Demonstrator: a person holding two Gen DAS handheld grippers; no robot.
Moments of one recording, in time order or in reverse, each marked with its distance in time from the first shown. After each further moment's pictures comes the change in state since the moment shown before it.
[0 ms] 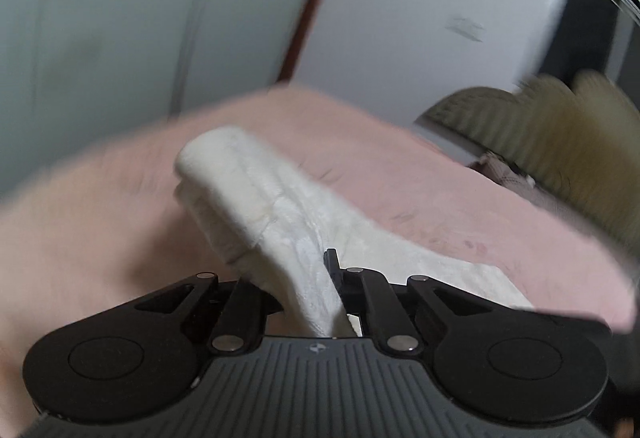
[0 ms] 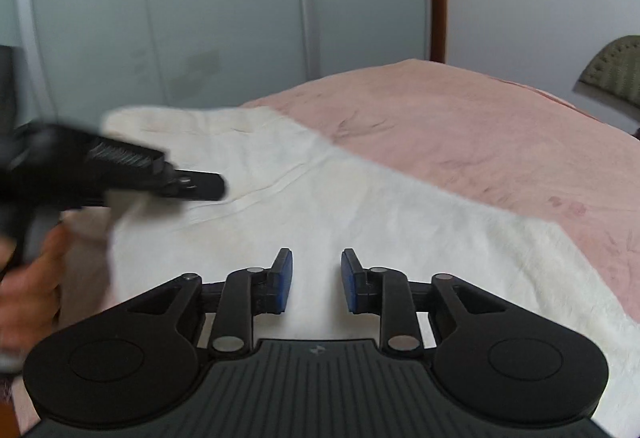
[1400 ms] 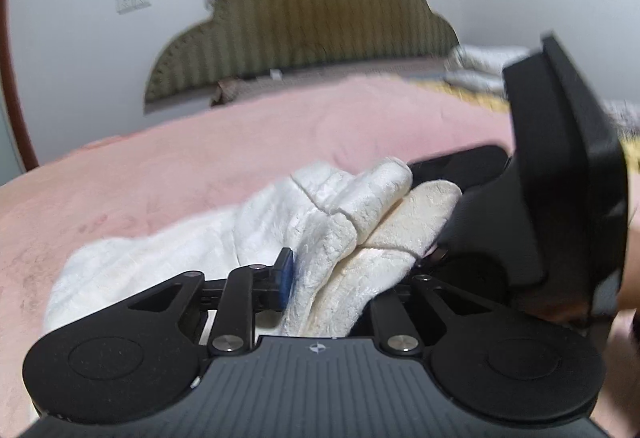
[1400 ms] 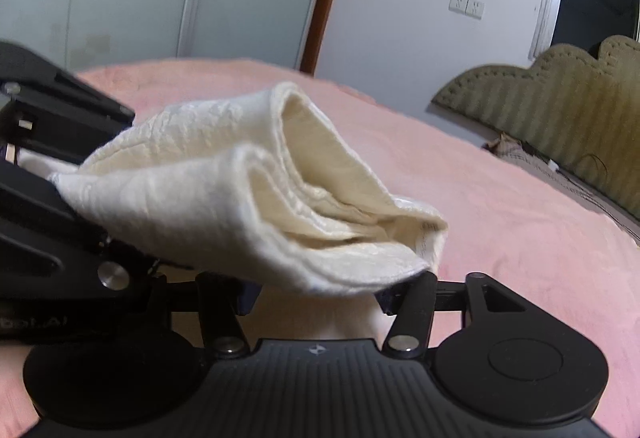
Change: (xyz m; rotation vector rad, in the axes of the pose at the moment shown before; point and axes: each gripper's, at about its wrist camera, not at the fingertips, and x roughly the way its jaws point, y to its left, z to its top) left arm -0.019 -0.337 -0.151 0.673 0.119 -0.479; right arm -0.199 -0.143 -0.146 -0.141 -0.027 -0.373
